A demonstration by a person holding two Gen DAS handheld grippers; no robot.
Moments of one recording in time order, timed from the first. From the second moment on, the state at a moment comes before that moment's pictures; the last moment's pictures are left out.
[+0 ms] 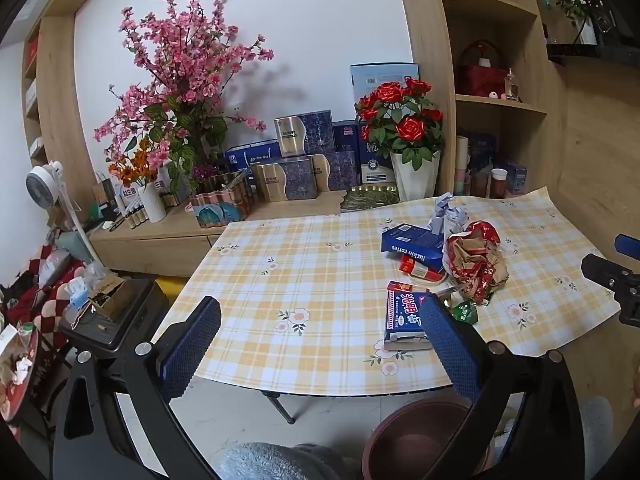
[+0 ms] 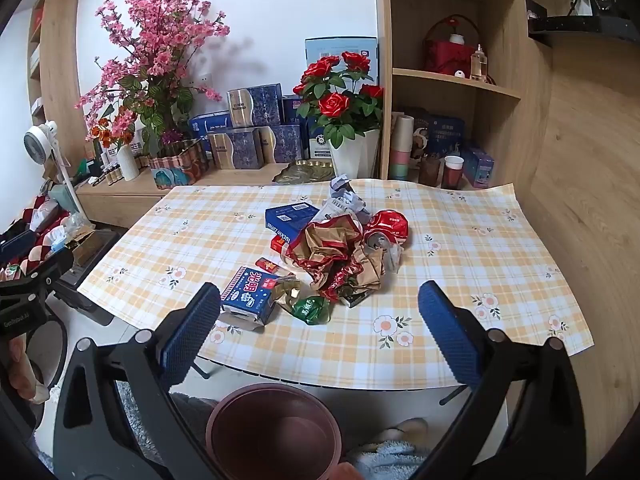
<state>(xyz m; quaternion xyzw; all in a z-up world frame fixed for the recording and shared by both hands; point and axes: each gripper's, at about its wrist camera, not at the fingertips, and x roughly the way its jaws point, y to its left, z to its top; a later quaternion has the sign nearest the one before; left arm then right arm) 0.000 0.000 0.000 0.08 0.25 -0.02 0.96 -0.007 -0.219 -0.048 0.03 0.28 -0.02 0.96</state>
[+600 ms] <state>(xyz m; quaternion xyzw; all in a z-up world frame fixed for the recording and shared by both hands) 0.000 0.000 0.000 0.08 0.25 -0.02 0.96 -0.008 -0.221 -0.047 0.03 0.28 -0.02 0.96</state>
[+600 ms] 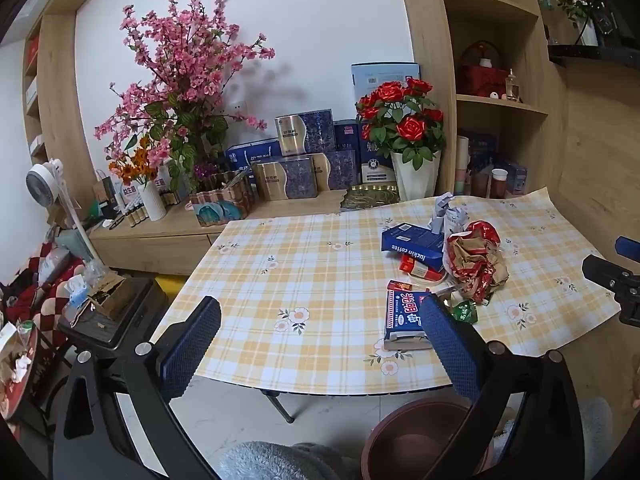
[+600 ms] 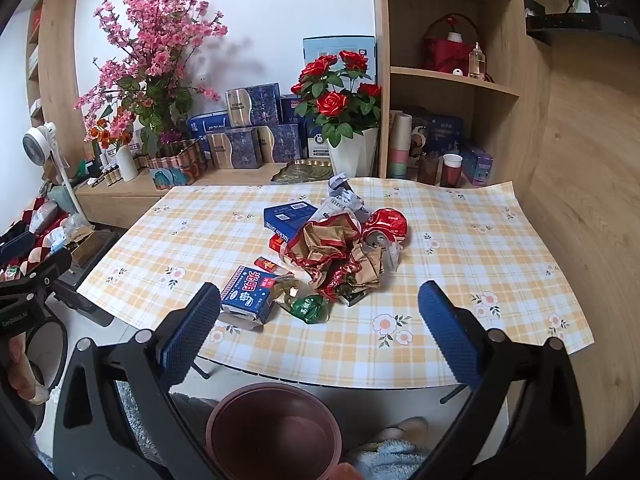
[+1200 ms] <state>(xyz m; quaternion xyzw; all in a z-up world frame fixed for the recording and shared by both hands) 0.000 0.000 0.000 0.08 0.25 -0.02 0.96 -0.008 -0.224 -0.046 0.03 0.28 -0.02 0.96</state>
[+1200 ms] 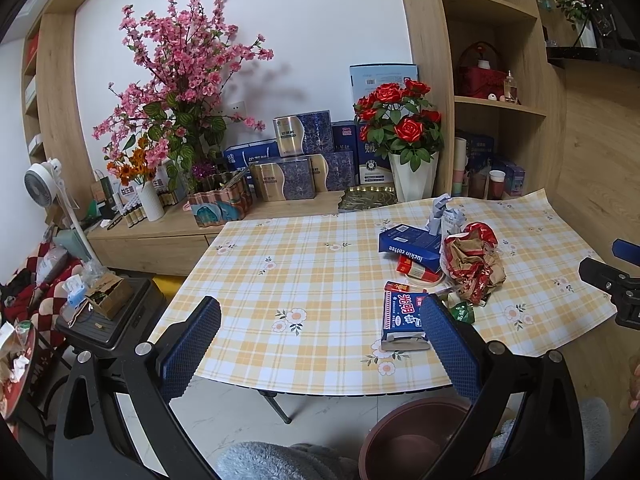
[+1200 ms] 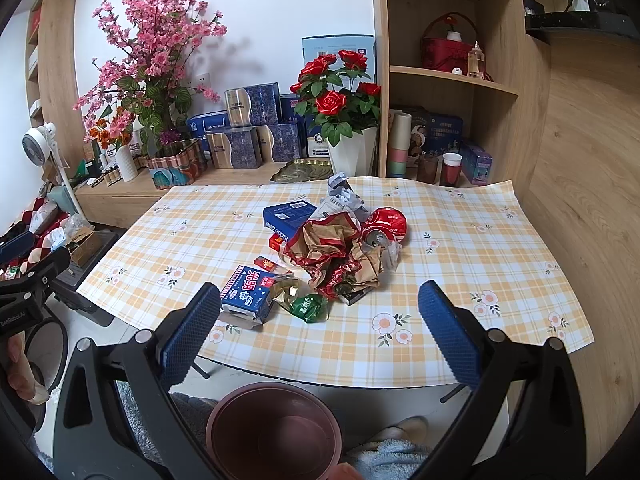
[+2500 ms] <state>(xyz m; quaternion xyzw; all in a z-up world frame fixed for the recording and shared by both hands) 0.005 -0.016 -0.014 0.07 0.24 -0.03 0.97 -0.011 -0.234 -0.046 0.03 0.29 -0.03 0.96</state>
